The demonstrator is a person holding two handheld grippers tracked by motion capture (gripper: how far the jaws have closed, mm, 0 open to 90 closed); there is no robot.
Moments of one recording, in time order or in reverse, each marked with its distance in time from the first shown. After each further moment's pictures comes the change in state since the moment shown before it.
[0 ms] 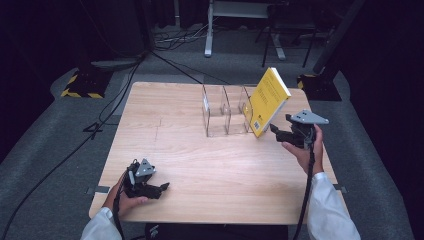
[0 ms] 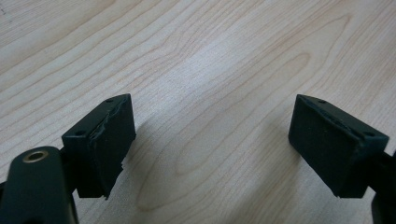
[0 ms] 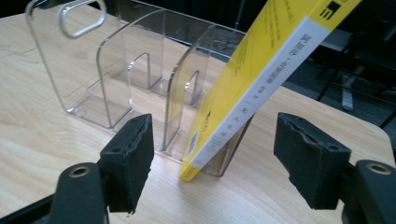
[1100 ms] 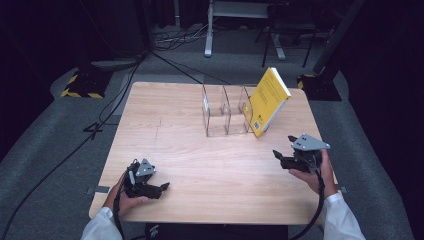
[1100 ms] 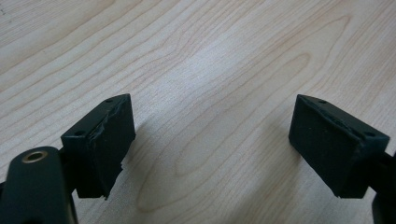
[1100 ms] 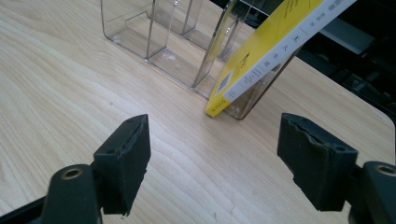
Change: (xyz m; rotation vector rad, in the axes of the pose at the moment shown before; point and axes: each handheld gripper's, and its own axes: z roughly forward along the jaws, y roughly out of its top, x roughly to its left) left arm 0.000 0.000 0.001 -0.002 0.001 -0.002; right arm 0.025 -0.042 -0.040 0.088 0.048 -0.185
